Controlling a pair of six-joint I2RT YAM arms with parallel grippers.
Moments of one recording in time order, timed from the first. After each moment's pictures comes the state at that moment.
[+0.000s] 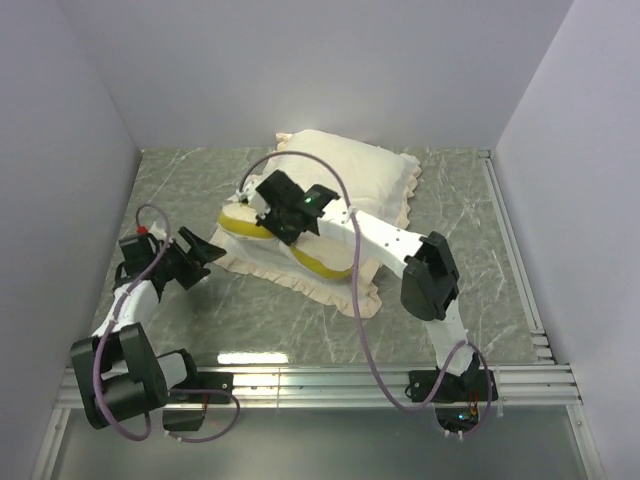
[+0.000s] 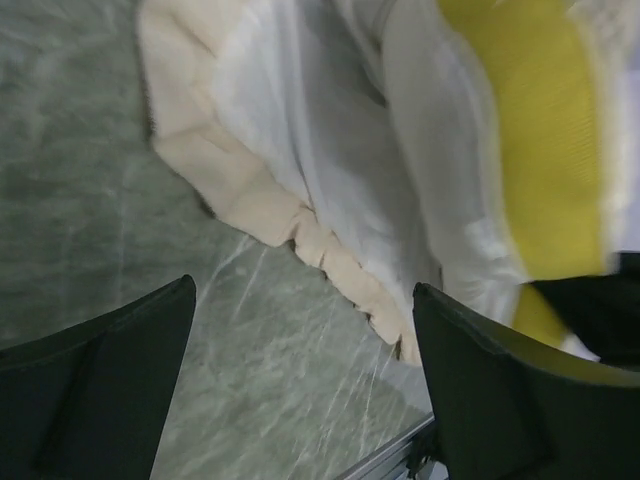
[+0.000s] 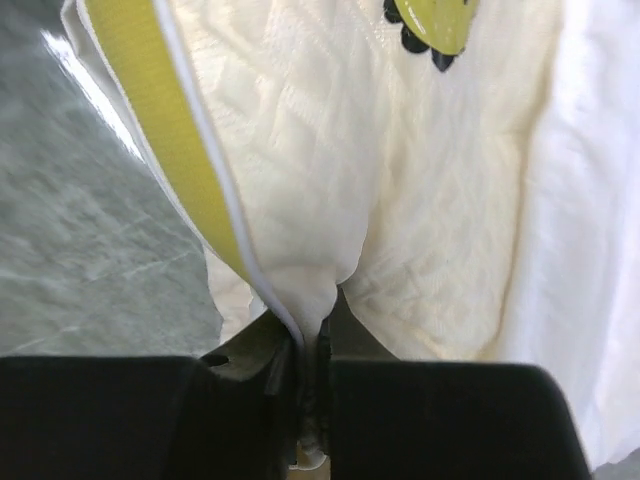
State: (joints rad) left arm 0.38 1.16 0.53 -0.17 0.73 -0.57; right arm 0.92 2.10 1.94 -0.81 0.08 -0.19
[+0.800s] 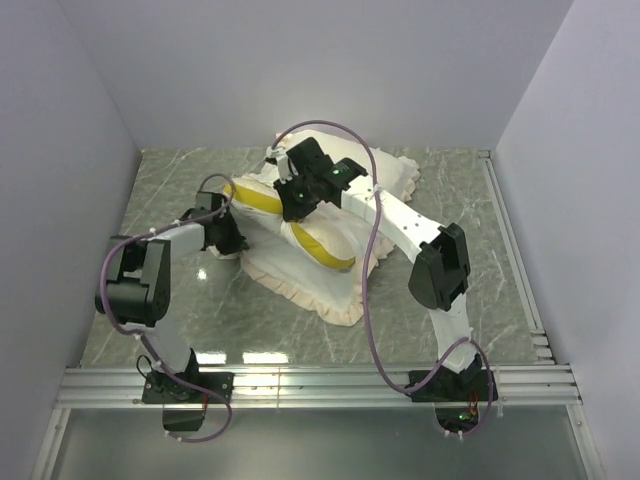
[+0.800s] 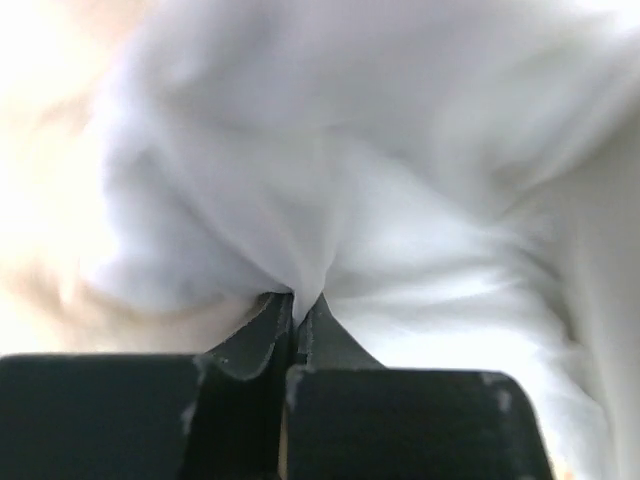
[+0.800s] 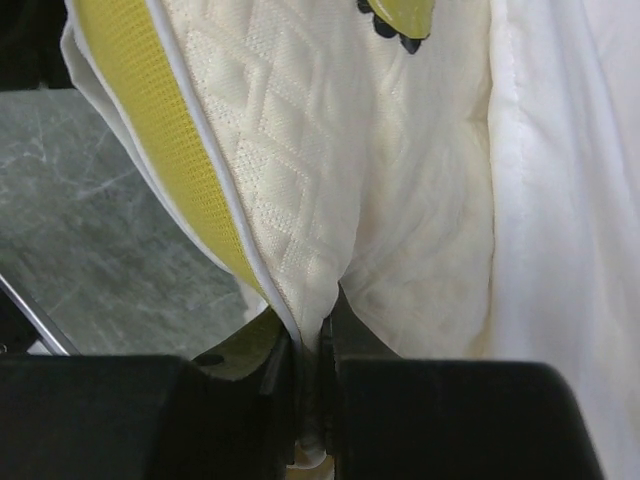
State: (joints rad) left arm -0.14 1.74 0.94 -0.12 0.16 -0.66; right arm 0.74 2.08 2.04 -0.81 -0.20 0.04
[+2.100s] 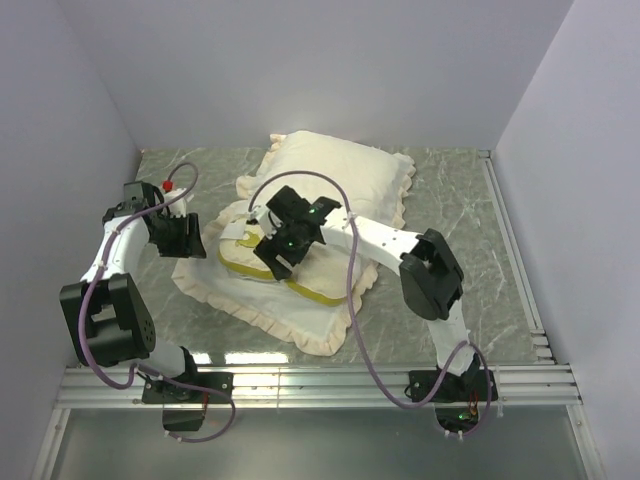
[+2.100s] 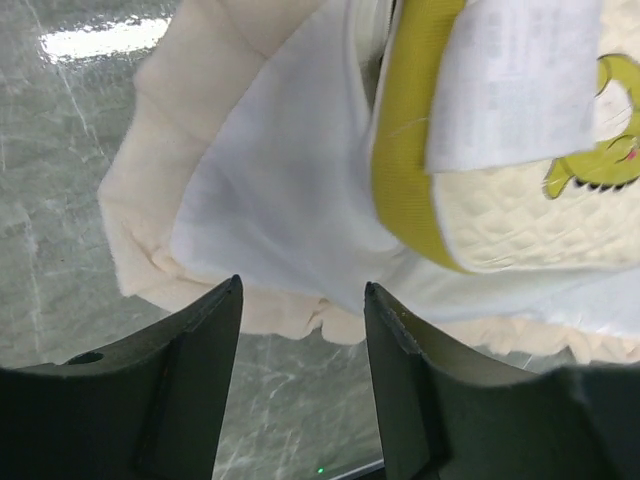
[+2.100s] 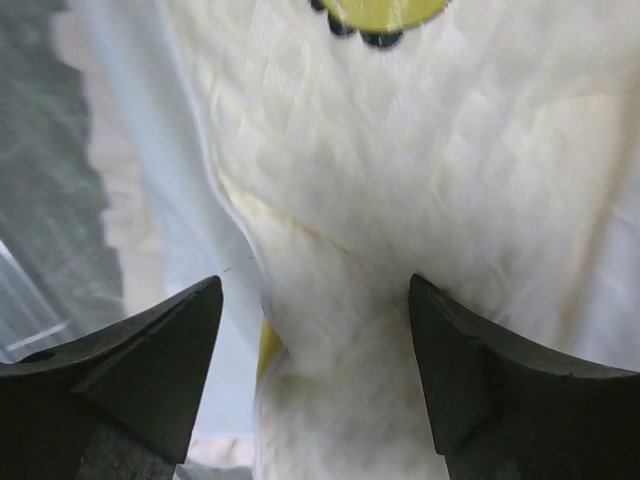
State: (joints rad) left arm 0.23 1.48 1.10 -0.81 0.41 0.24; right arm 0.88 2.07 1.74 -0.75 -0.25 -0.12
